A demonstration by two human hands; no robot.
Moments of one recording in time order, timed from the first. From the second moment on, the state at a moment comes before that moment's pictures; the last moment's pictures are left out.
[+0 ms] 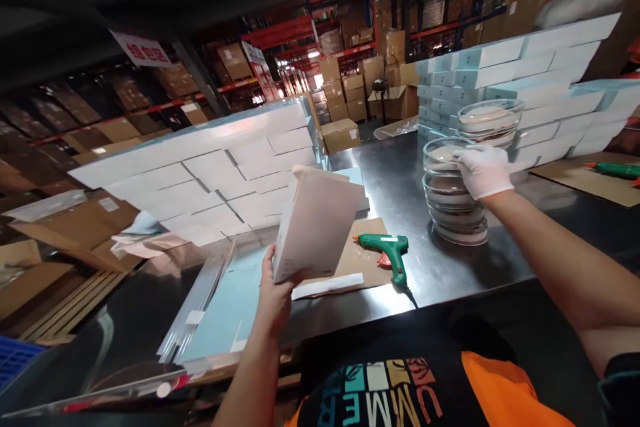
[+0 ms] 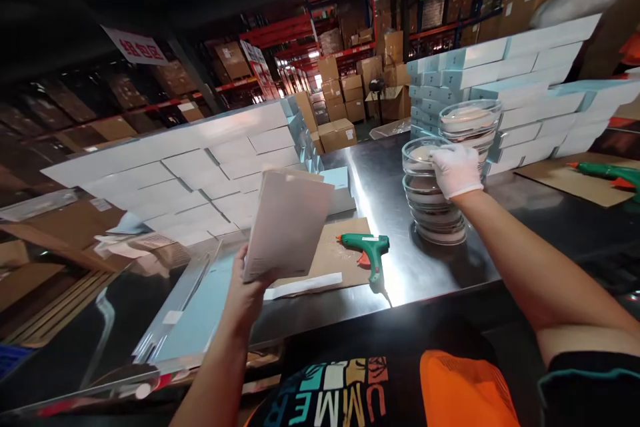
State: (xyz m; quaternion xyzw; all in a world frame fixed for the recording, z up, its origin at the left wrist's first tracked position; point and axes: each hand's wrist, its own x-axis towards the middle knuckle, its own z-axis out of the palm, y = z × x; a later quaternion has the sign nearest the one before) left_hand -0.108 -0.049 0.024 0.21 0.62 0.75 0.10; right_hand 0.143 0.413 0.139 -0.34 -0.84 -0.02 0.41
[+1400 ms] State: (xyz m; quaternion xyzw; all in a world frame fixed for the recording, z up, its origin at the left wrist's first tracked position) left_hand -0.077 -0.034 -0.052 0.38 0.64 0.67 -0.03; right_hand 0.025 0.149 -0.001 -0.15 -0.69 0.54 0.45
